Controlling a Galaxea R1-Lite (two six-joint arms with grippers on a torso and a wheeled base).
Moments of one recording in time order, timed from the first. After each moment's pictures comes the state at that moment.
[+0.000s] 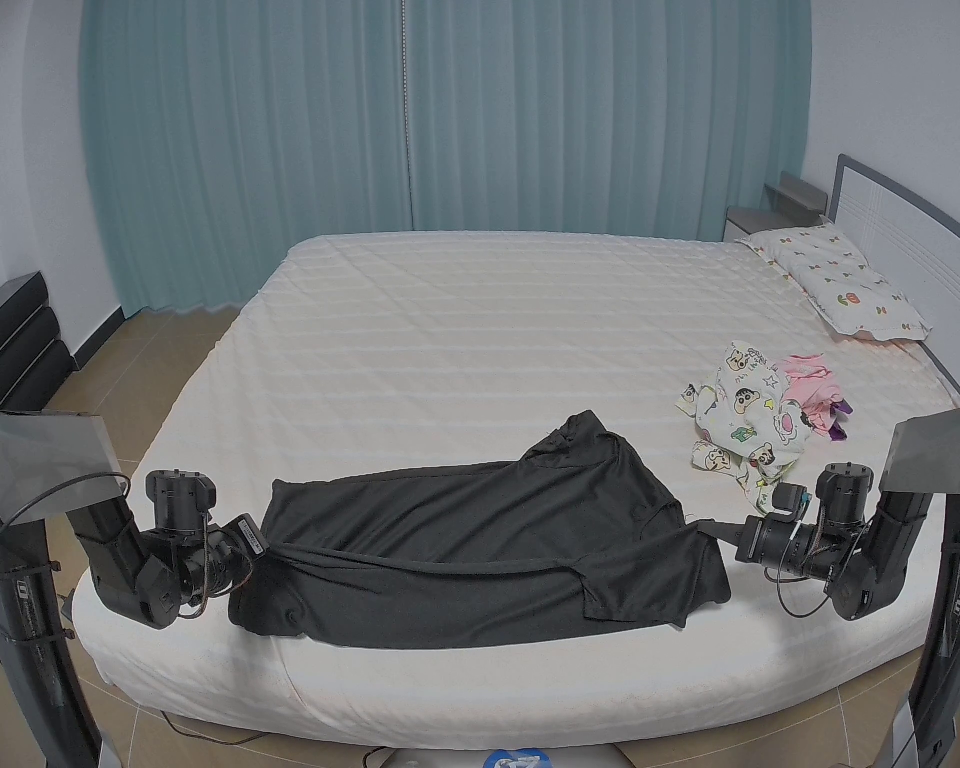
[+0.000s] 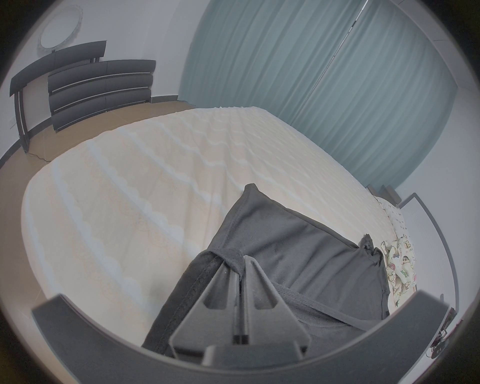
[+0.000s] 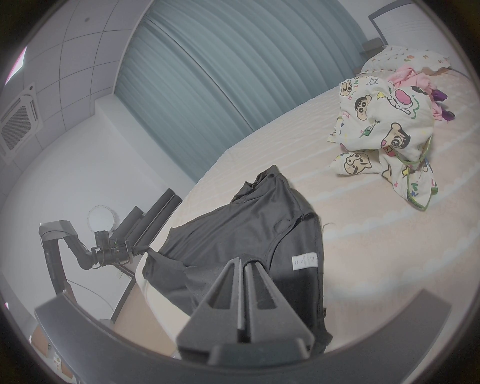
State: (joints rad) left arm -0.03 2.21 -0.56 -1.03 0.04 -0.61; right arm 0.00 2.29 -0.49 -1.40 0.61 0.37
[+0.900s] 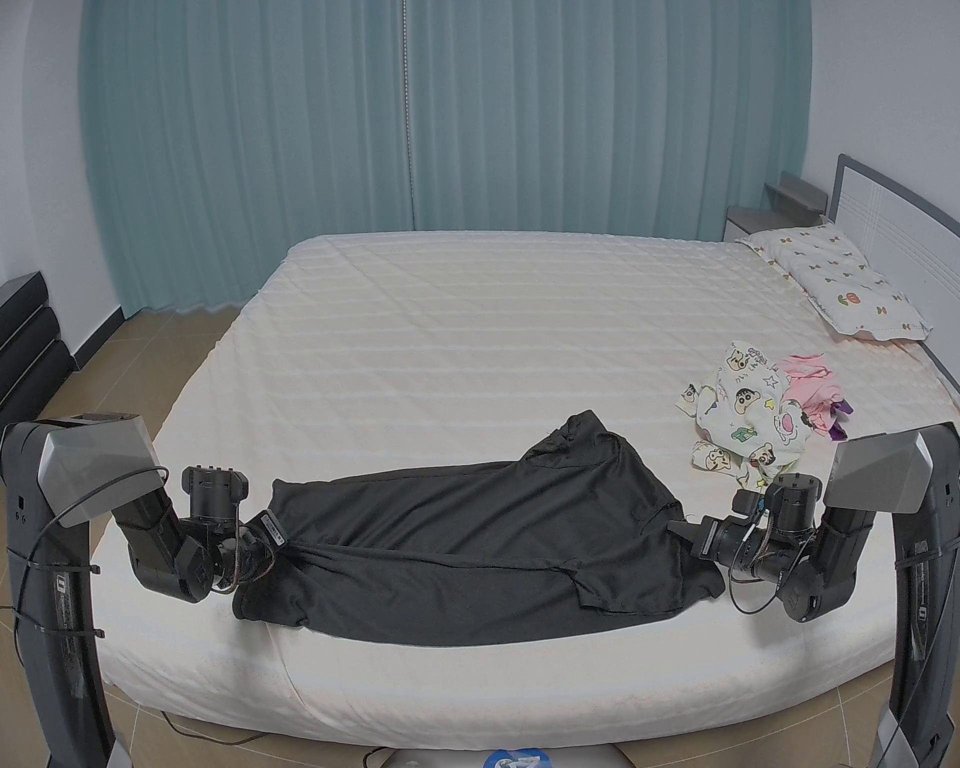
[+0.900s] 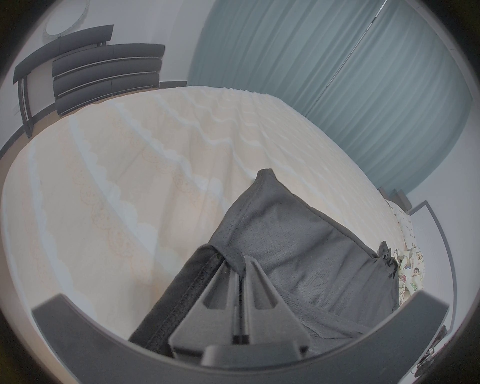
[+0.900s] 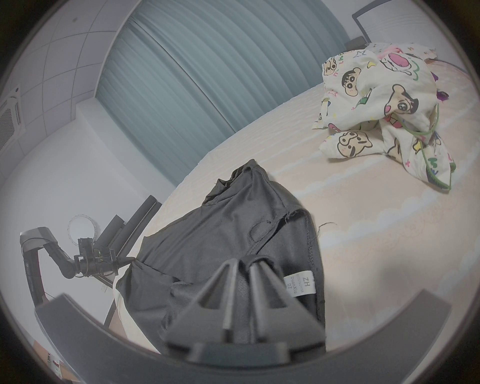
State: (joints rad) left arm -0.03 2.38 -0.80 -0.87 0.04 -0.67; right arm 0.09 2.50 -0.69 -1.41 0.44 0.43
